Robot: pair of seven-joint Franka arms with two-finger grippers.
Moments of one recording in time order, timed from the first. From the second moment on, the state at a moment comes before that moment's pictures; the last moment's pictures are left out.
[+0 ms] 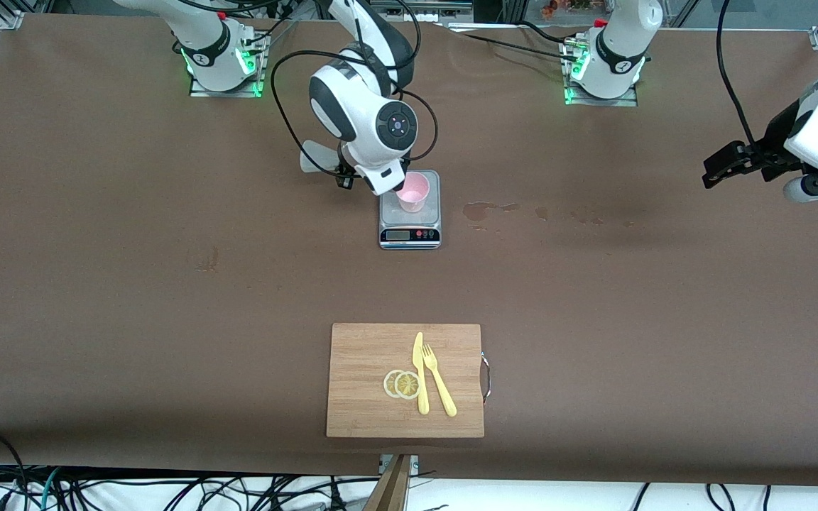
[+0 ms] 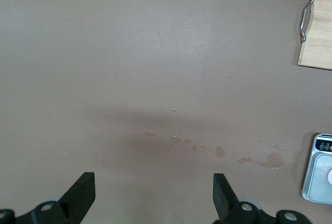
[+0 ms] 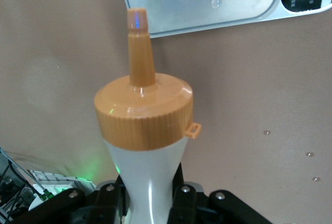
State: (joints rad) left arm 0.04 -0.03 -0.08 -1.69 0.00 1.61 -0.20; right arm 0.83 0.50 -0.01 -1.62 -0.04 1.60 -0.60
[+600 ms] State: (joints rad) left arm 0.04 -0.03 -0.08 -1.69 0.00 1.61 -0.20; right arm 0.82 0.53 0.00 -1.54 -0.05 1.53 -0.60
